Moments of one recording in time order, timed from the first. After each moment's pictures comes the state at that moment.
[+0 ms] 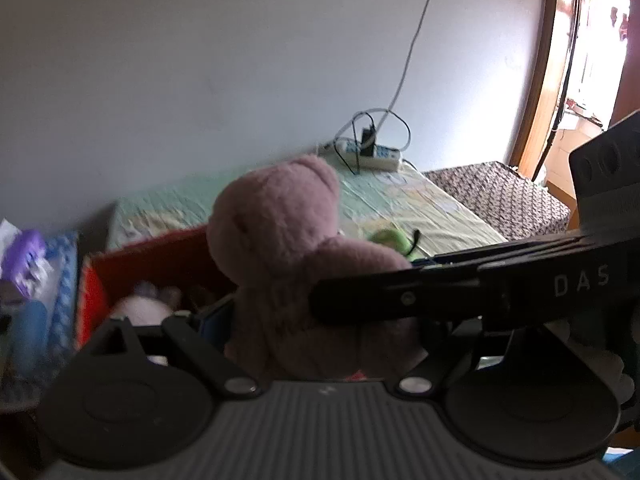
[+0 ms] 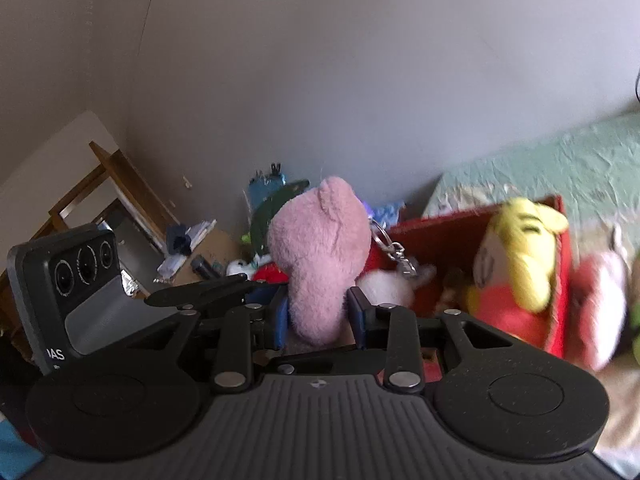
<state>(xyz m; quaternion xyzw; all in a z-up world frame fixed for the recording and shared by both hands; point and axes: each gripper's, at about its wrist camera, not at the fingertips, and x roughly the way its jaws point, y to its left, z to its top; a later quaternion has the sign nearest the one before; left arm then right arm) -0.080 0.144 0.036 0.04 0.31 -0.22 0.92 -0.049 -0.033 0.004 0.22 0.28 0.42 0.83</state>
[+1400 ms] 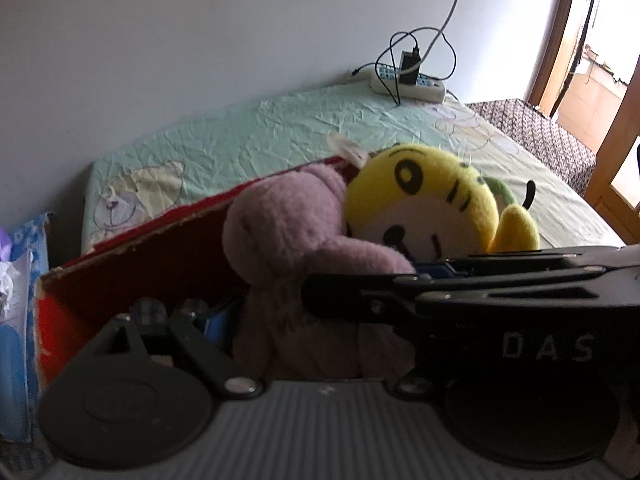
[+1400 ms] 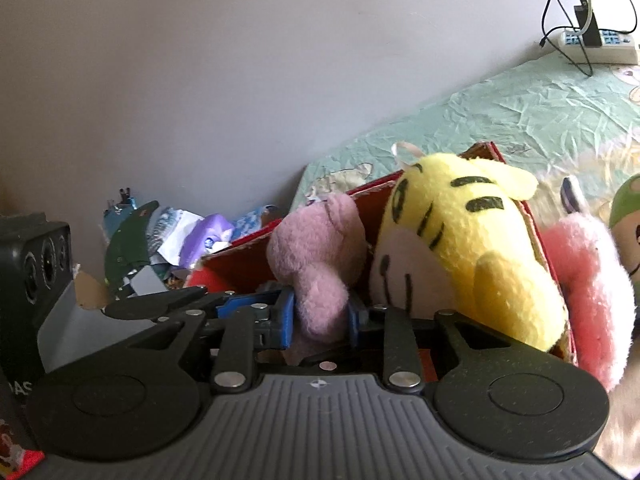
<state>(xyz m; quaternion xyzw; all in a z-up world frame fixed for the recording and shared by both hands) 0.076 0.170 -0.053 0.09 0.40 -0.24 0.88 0.041 0.023 -0.075 0.24 0.34 0.22 0.88</state>
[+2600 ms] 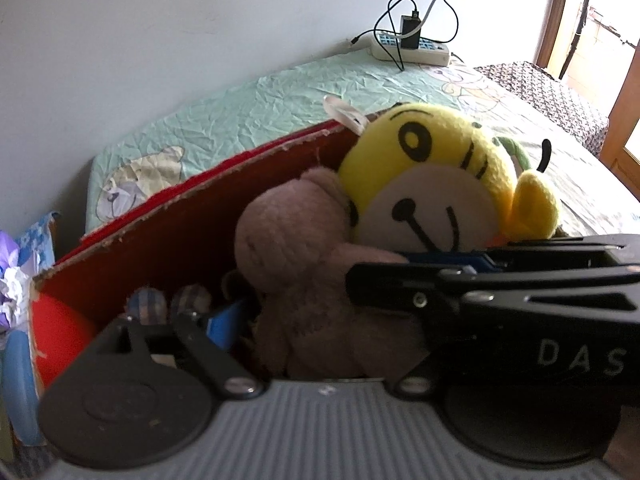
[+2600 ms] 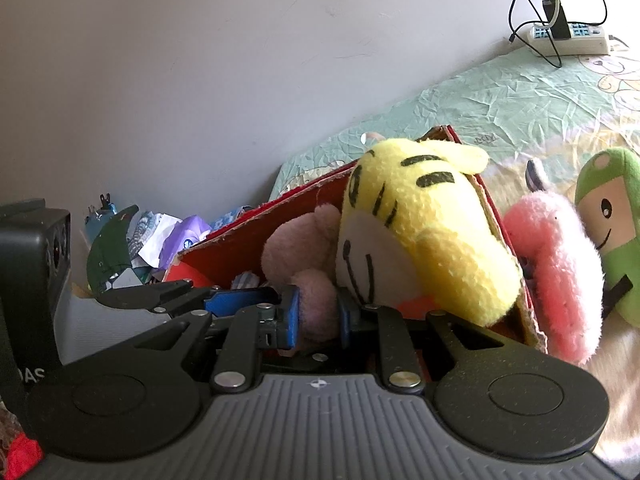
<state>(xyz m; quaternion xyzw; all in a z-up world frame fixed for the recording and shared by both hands) 0.078 0.160 -0.063 0.13 0.43 -0.23 0.86 0.029 0.017 -0.084 0.25 0.35 0.18 0.89</state>
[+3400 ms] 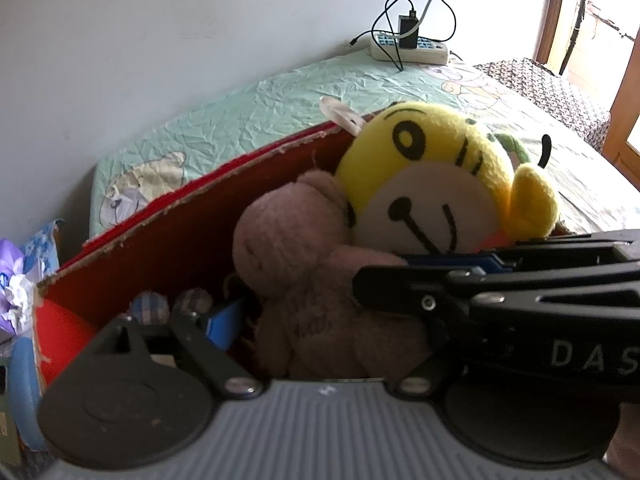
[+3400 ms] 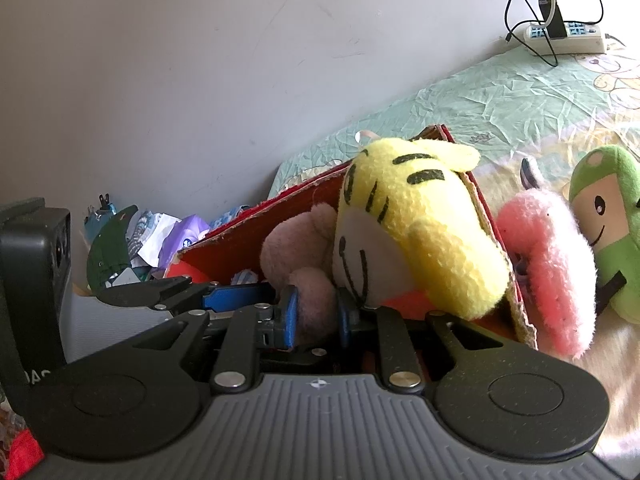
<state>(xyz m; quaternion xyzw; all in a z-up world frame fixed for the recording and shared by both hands) 0.077 0.158 -0.064 0.15 0.42 -0.22 0.87 0.026 0.014 -0.083 0.25 0.35 0.18 0.89</state>
